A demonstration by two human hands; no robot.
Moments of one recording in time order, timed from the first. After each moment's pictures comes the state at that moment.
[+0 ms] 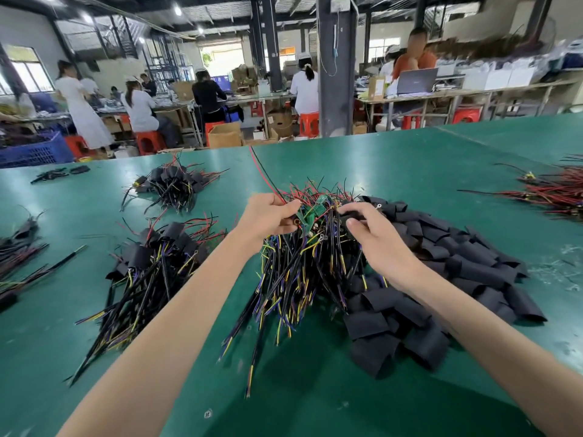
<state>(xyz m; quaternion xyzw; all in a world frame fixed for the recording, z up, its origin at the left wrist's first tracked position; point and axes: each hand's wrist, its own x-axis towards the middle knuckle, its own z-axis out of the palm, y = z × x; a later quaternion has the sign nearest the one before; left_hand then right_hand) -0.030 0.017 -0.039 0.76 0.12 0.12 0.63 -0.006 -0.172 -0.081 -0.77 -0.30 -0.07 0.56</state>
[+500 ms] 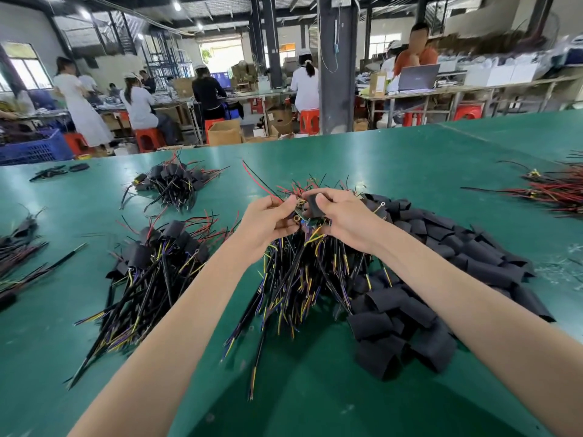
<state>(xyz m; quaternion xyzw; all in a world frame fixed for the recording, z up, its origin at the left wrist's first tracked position) -0.035 0.021 -0.056 0.66 0.08 0.13 0.73 0.029 -0.119 -0.059 -0.62 -0.26 0.20 0.72</state>
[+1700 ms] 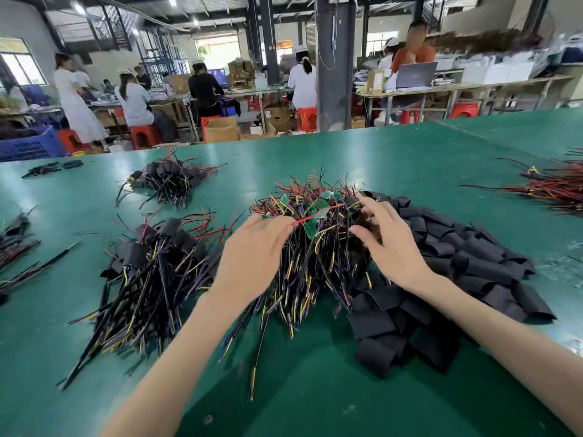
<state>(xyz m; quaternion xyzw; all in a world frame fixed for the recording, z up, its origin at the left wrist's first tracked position) -0.094 0.019 -0.076 0.92 -0.08 0.37 0.11 0.022 -0.186 -0.114 -0.82 -0.32 -0.21 0.43</state>
